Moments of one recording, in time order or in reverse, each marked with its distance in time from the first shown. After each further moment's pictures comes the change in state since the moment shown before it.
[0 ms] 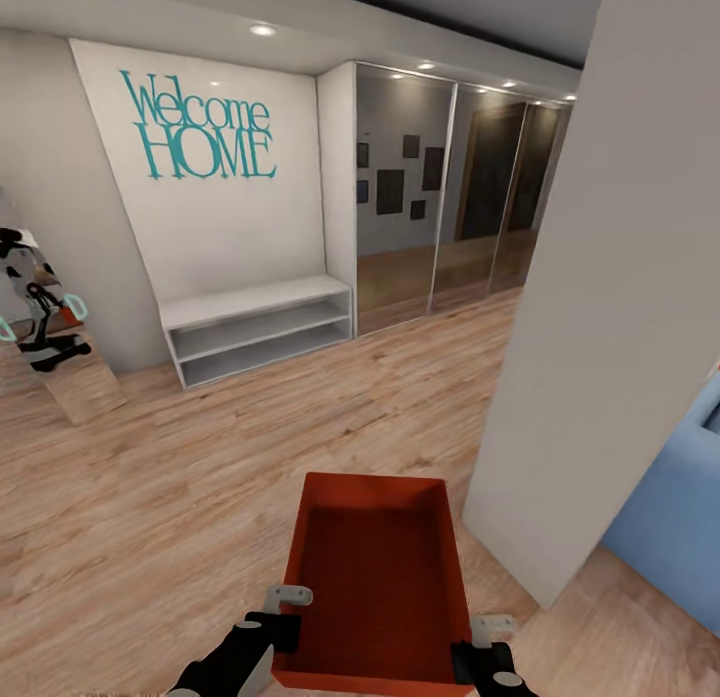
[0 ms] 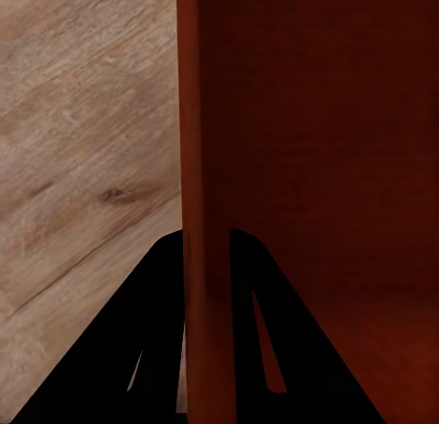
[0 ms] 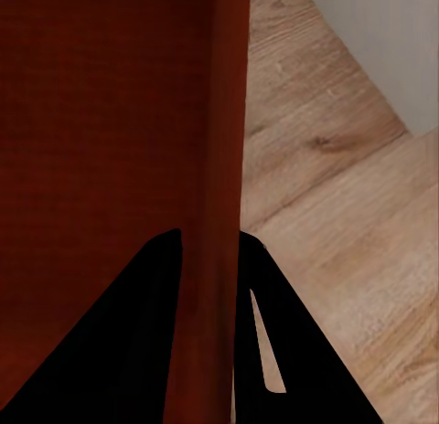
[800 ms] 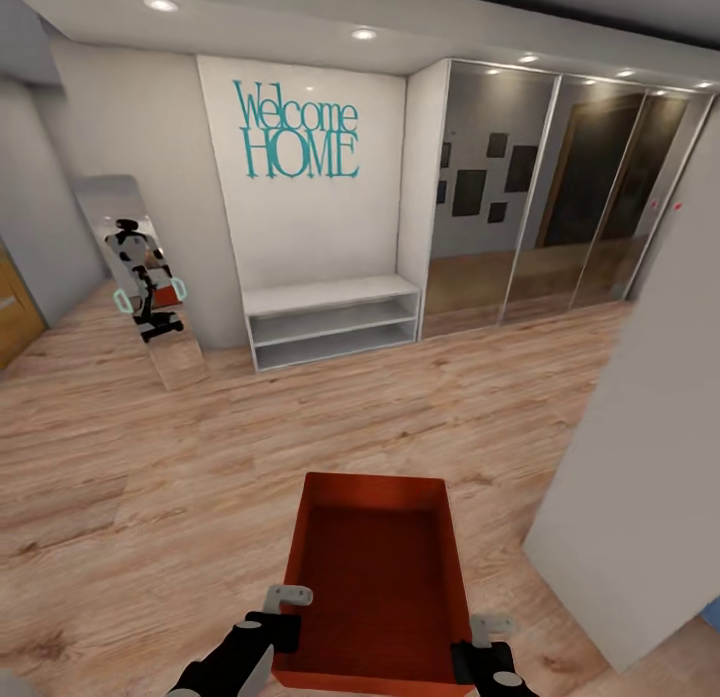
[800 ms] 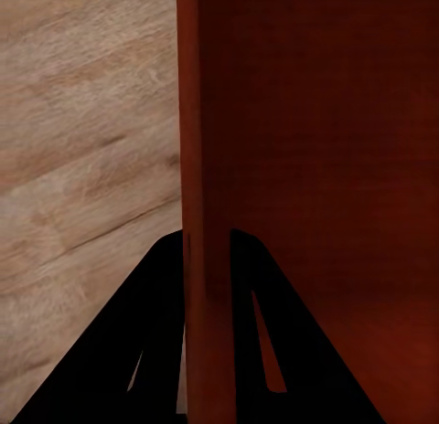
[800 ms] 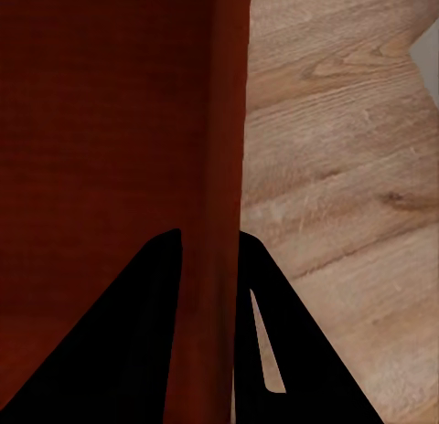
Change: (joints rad) left arm 0.000 -0.001 0.002 0.000 -0.002 -0.001 0.000; right arm 0.000 0.000 -0.001 0.000 0.002 0.000 0.000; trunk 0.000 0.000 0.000
